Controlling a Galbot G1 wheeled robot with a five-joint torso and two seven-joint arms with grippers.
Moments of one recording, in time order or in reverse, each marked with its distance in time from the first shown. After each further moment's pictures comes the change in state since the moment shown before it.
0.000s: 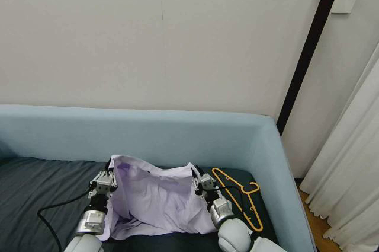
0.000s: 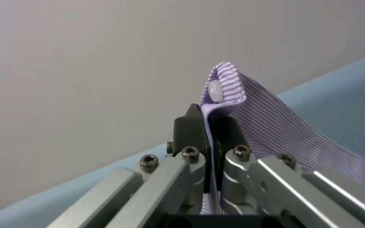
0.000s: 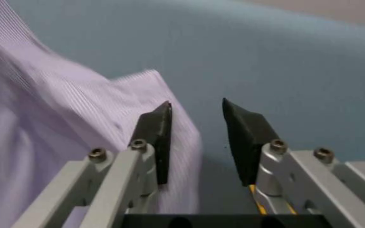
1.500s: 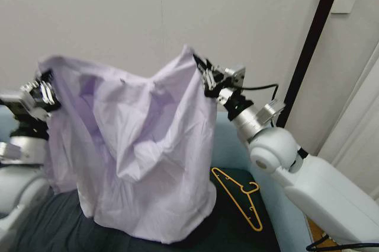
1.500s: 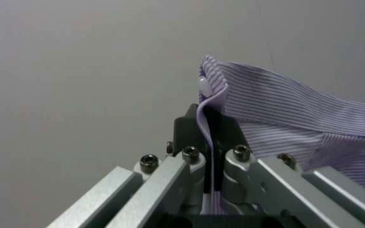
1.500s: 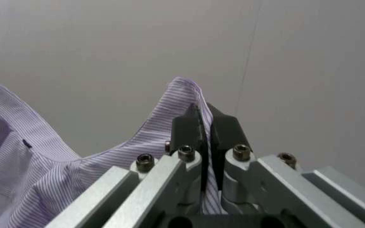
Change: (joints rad) left arm -0.089 0.305 -0.196 -0.186 -0.534 0.022 0.009; right arm 0.439 -0.141 0.146 0.421 0.242 -0.102 -0.197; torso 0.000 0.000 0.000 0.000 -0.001
